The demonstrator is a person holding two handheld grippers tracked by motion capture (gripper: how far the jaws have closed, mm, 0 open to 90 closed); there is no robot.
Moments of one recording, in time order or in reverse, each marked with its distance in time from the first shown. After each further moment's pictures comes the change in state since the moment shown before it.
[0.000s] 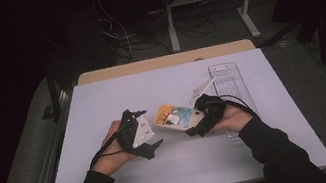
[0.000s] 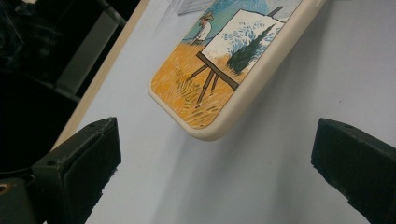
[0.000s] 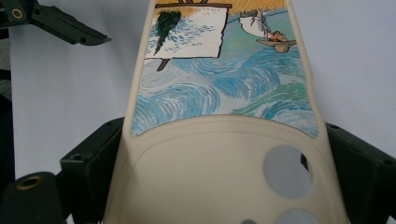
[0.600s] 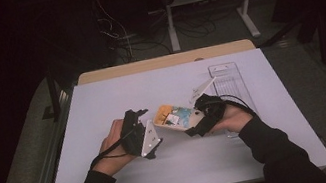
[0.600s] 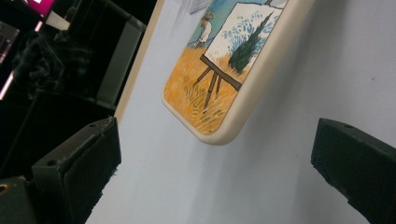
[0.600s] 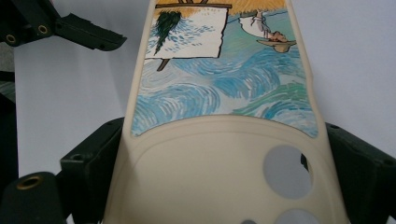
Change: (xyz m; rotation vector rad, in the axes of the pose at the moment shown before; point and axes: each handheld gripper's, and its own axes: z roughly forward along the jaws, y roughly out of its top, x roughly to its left) left arm -0.012 0.006 0.002 0.038 0.117 0.194; right arm 0.000 0.000 -0.001 0.001 0.012 0.010
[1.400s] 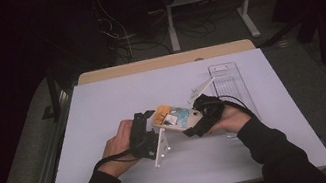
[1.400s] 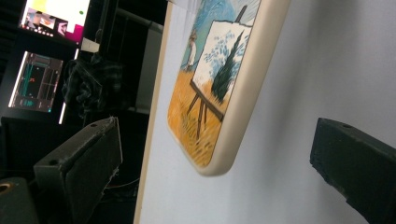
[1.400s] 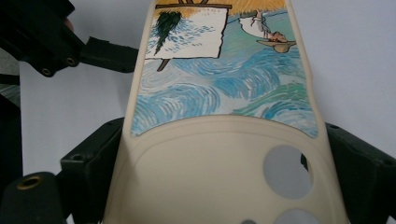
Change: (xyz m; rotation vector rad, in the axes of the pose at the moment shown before) left arm -0.023 0.014 0.009 0.038 0.117 0.204; right arm 0.003 0.003 0.003 -0.018 0.007 0.002
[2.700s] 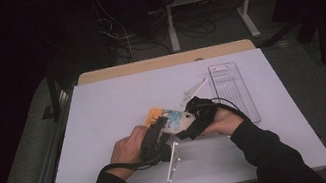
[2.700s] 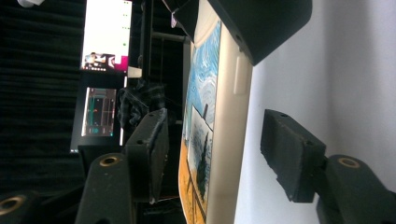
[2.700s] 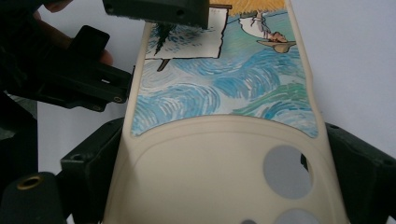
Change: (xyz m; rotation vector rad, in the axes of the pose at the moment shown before) left arm -0.028 0.017 0.001 -0.026 0.179 0.218; right arm 0.012 0.012 0.010 -0.015 0.028 -0.021
